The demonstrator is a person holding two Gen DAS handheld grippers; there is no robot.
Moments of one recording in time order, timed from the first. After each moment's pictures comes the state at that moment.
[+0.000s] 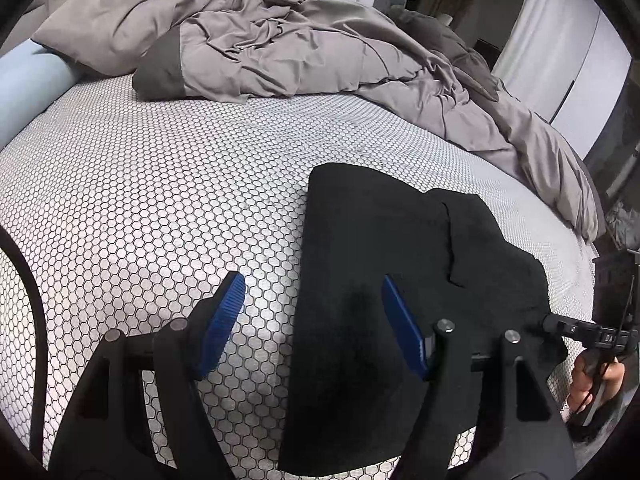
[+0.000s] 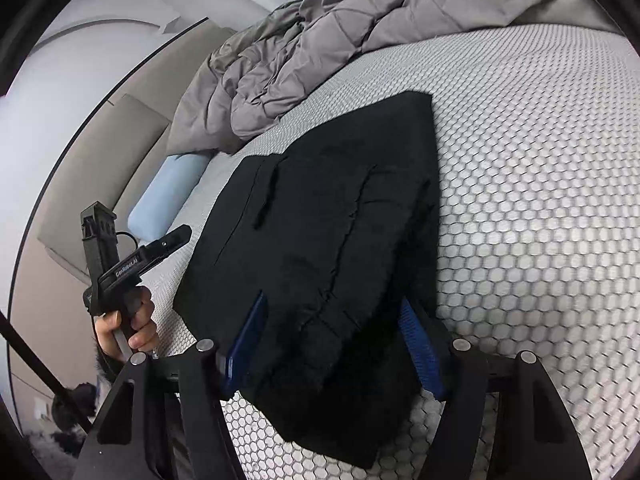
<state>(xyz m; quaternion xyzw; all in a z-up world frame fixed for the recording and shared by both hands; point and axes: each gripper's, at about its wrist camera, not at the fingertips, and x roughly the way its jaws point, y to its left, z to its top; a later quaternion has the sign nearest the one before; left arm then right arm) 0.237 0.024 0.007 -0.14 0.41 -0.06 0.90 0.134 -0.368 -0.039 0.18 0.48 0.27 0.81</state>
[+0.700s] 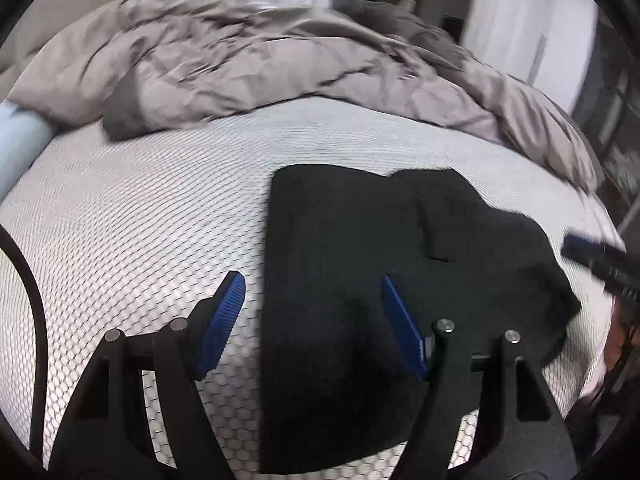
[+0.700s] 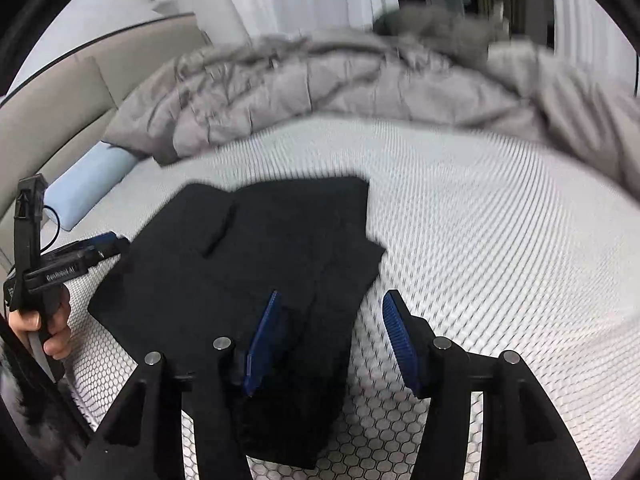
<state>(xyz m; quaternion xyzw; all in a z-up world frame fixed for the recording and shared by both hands) 0.226 -0.042 0.021 -0.03 0.39 -0.11 0.92 0.096 -0.346 0.023 0.00 0.38 0.12 0.92</state>
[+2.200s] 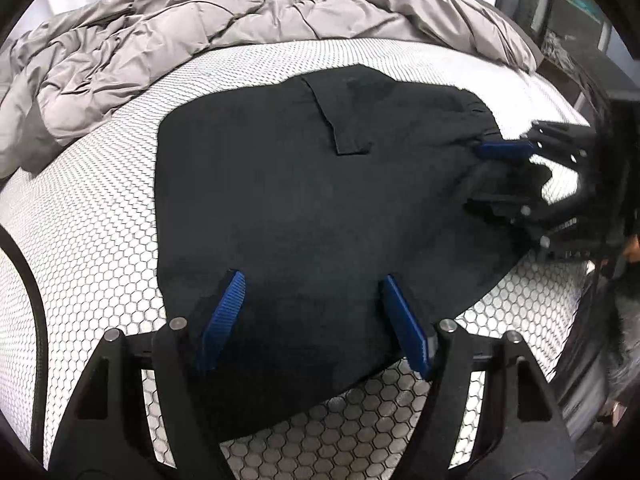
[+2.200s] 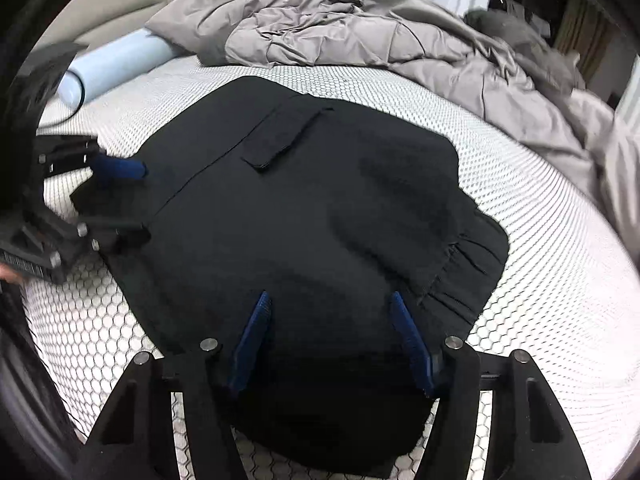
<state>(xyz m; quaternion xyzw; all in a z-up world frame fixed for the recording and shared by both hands) 0.204 -0.087 -0.012 0.08 0.45 -0.23 0.86 0.097 -0.276 -0.027 -0.18 0.44 0.16 0.87</state>
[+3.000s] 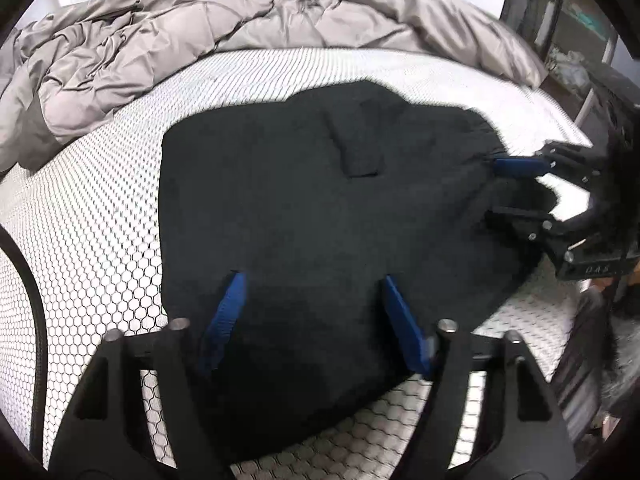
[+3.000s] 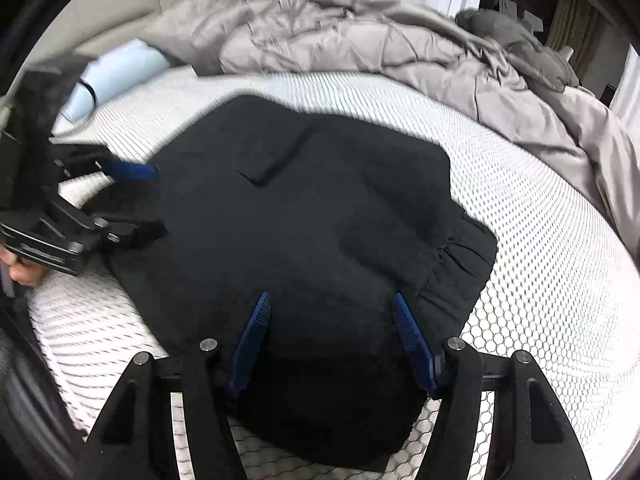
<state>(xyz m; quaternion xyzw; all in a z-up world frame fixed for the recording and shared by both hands) 0.213 -0.084 -0.007 0.06 0.44 -0.24 0.86 0.097 -0.284 -0.011 -0.14 0.43 0.17 0.88</state>
